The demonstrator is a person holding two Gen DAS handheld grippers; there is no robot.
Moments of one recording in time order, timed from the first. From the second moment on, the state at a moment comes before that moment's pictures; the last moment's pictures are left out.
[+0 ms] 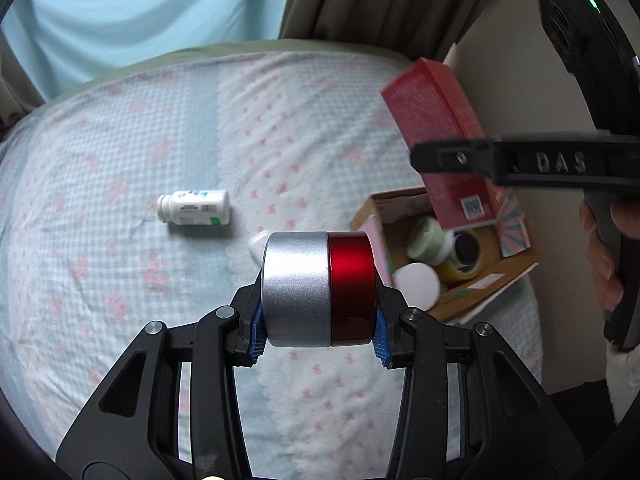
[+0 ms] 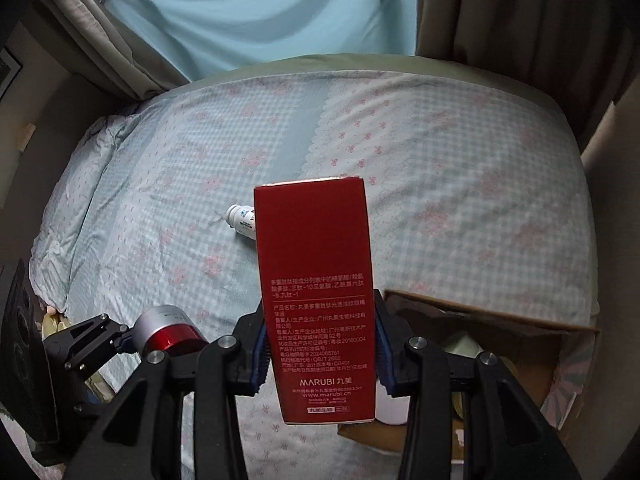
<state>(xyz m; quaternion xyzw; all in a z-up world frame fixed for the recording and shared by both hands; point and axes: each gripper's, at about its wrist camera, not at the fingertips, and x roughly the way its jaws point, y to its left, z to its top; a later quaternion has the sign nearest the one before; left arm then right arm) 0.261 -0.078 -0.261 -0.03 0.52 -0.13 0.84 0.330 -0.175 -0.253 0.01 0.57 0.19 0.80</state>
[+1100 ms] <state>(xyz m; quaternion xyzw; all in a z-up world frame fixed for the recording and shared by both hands) 0.292 -0.297 -0.354 0.00 0.61 -0.18 0.77 0.300 -0.424 -0.345 0.08 0.63 0.06 0.77</state>
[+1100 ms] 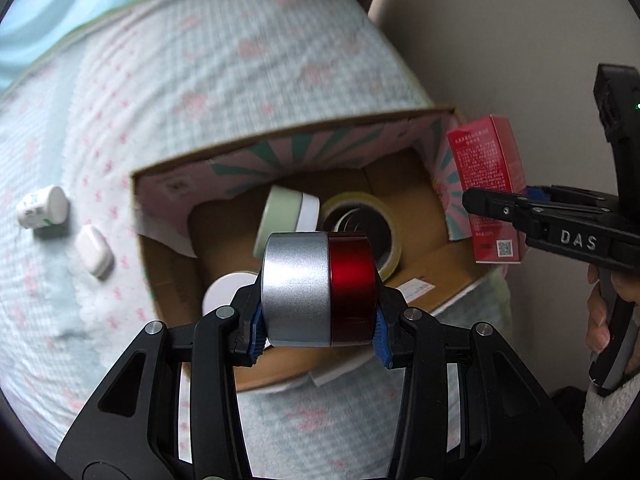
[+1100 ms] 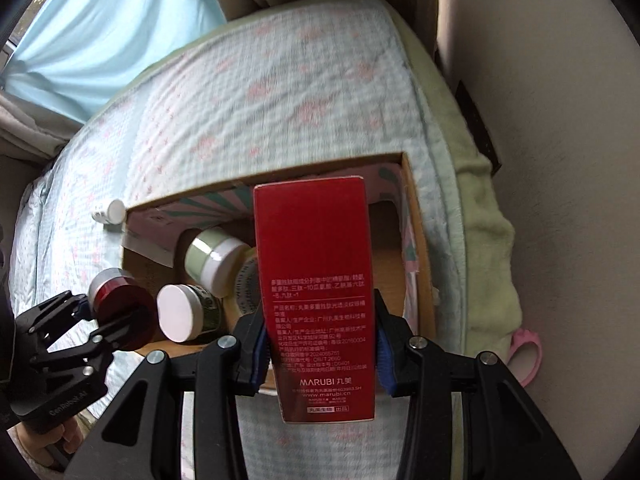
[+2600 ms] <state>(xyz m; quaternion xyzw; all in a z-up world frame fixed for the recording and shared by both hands) 0.256 -0.267 -0.287 0.04 0.57 -0.17 0.80 0.288 -0.431 -0.301 0.12 0.62 0.05 0.78</state>
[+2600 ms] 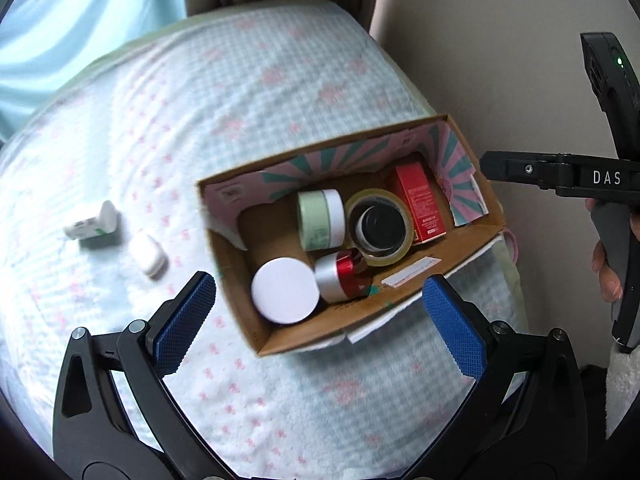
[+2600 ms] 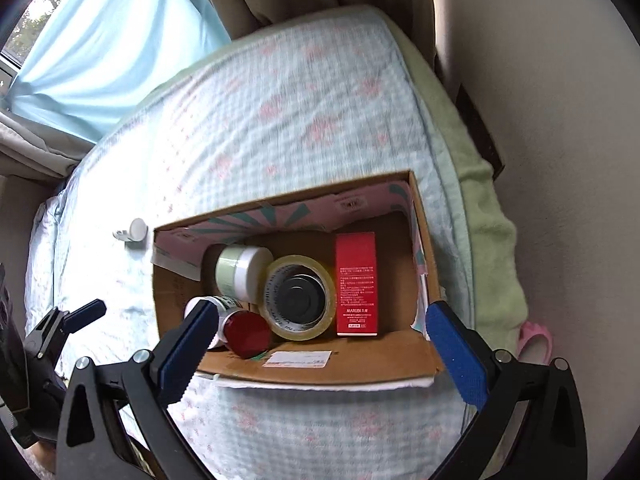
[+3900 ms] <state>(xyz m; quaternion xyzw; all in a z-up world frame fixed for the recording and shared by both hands) 0.258 0.068 -0.175 0.18 0.45 -0.29 0.82 0.202 -0.093 -0.176 0.02 0.52 -0.01 0.85</state>
